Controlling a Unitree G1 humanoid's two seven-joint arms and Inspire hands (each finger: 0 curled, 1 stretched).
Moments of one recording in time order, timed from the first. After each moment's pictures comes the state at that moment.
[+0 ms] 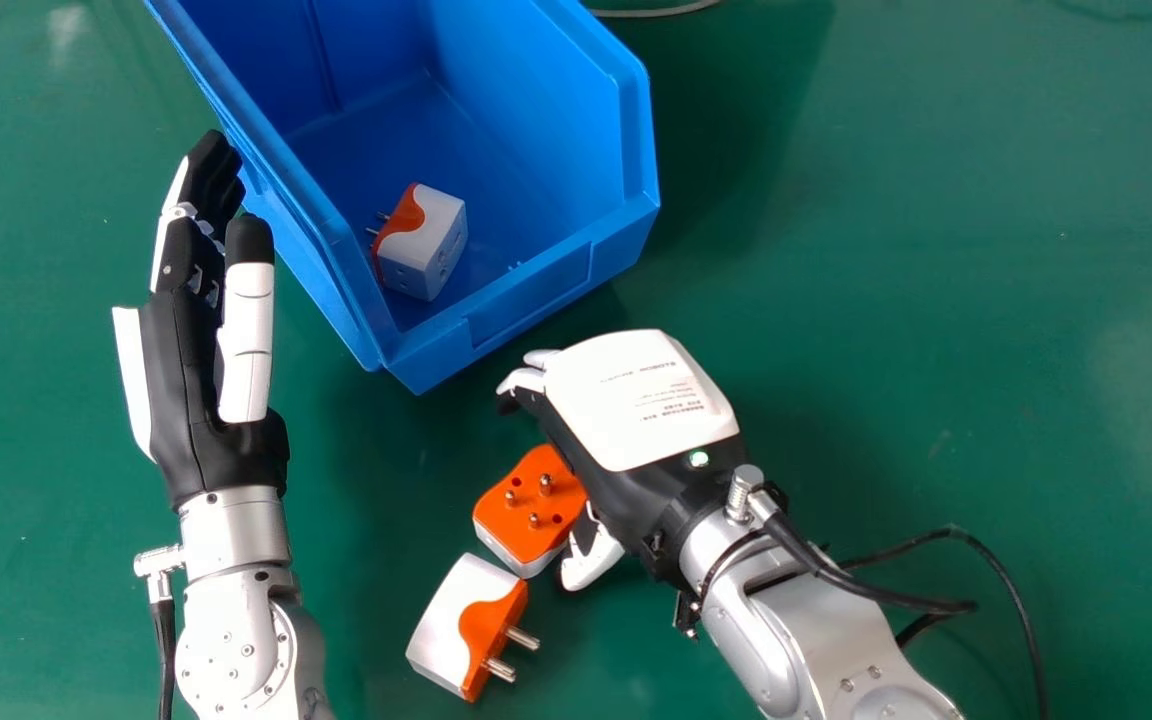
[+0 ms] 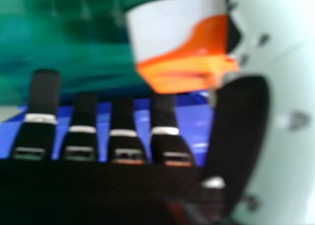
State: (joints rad) left arm -0.28 0.05 0.28 1.00 -0.16 -1.03 -0.07; right arm -0.13 -0.17 0.71 0.01 -1.13 0.26 0.12
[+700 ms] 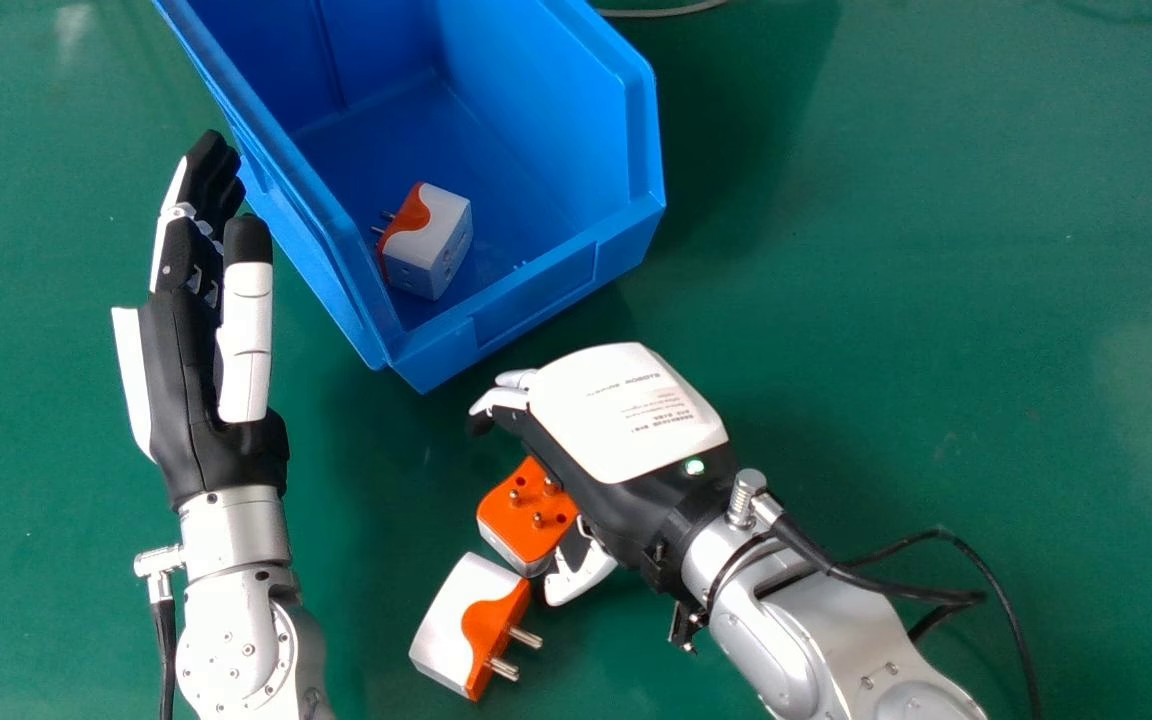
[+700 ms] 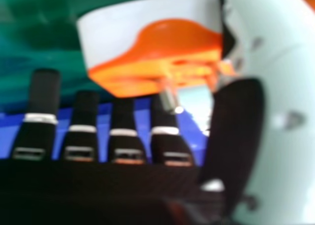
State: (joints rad) left arm -0.28 0.05 0.28 1.00 -0.15 -1.03 -0.06; right arm -0.13 -0.20 0.70 -0.02 -1.05 0.18 0.16
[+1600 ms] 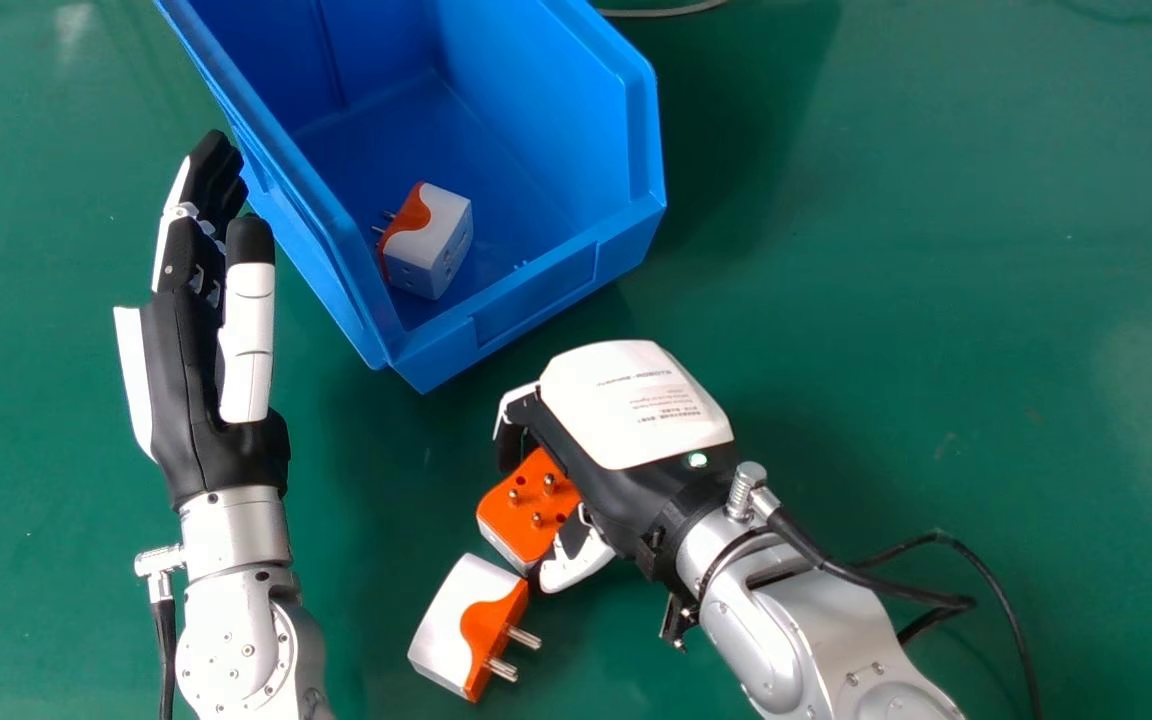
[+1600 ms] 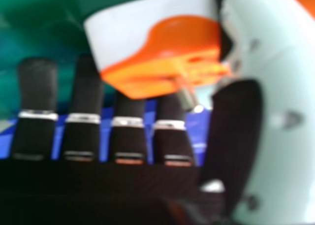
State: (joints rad) left arm -0.28 0.05 0.28 1.00 -0.16 -1.03 -0.07; right arm -0.12 -0.15 0.68 0.00 -1.05 0.25 0.15
